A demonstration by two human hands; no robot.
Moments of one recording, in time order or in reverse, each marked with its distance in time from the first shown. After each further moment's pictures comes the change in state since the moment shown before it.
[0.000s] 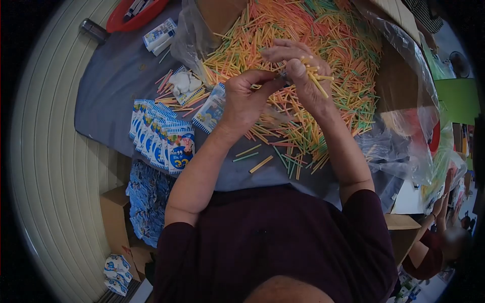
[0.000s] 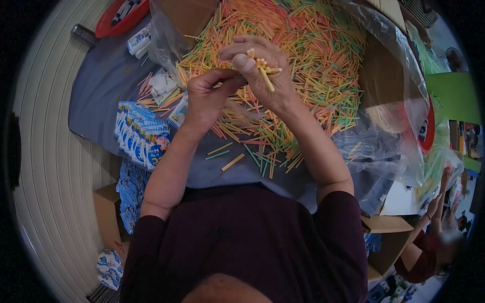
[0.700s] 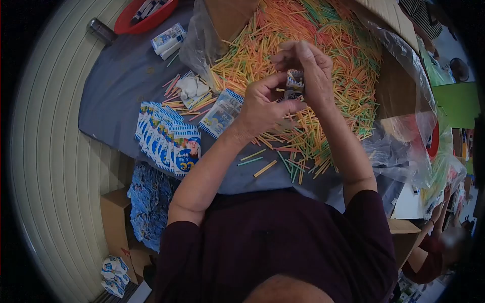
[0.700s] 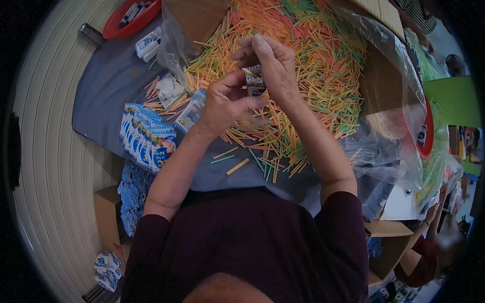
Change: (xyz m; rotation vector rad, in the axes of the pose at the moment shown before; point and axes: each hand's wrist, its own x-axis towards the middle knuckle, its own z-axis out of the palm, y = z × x) left_hand 0.001 0.015 0.012 -0.264 -0.217 -0.030; right_hand 0.011 0.002 0.007 0.478 0.117 0.391
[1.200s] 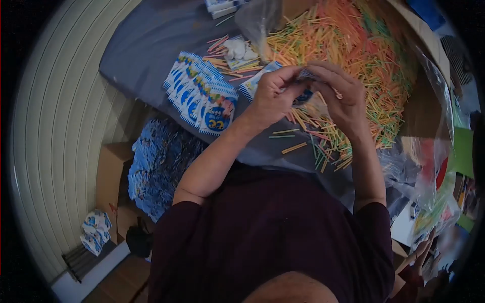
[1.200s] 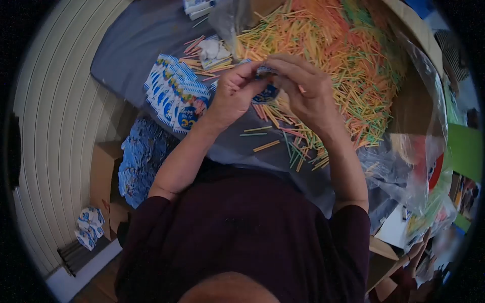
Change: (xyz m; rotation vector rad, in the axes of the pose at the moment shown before) left_hand -0.061 0.004 -0.039 0.177 0.181 0.182; right_hand -0.051 -0.016 0.034 -0.660 -0.343 -0.422
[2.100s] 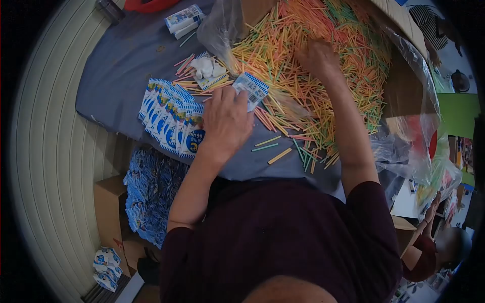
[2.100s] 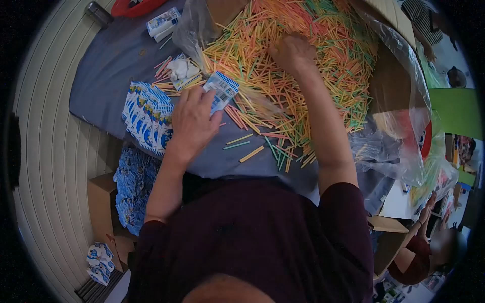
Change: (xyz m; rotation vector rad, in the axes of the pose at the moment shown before) left_hand -0.024 0.018 -0.035 1.367 -0.051 0.194; right_hand 0.034 0.122 -0.013 -1.050 -0.207 0.558
